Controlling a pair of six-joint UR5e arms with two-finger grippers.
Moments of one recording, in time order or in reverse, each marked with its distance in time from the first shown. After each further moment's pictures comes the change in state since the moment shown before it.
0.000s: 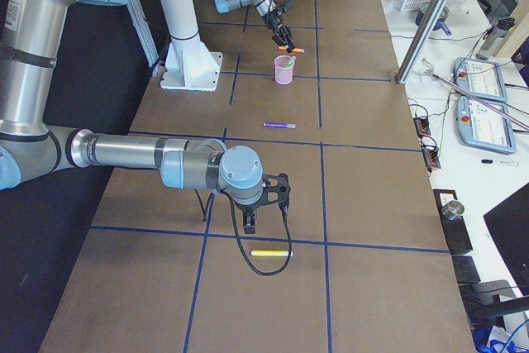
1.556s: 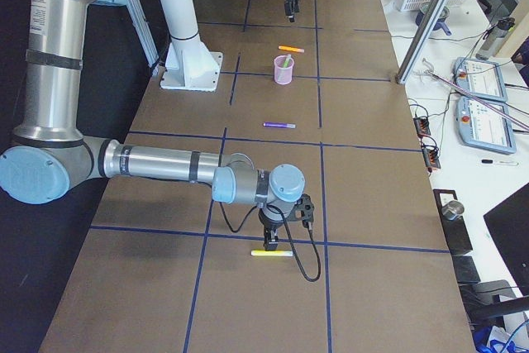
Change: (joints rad) left arm -0.313 0.247 -0.312 0.533 -0.543 0.128; right arm -0.169 0.210 -0.338 0.037 -0.135 0.023
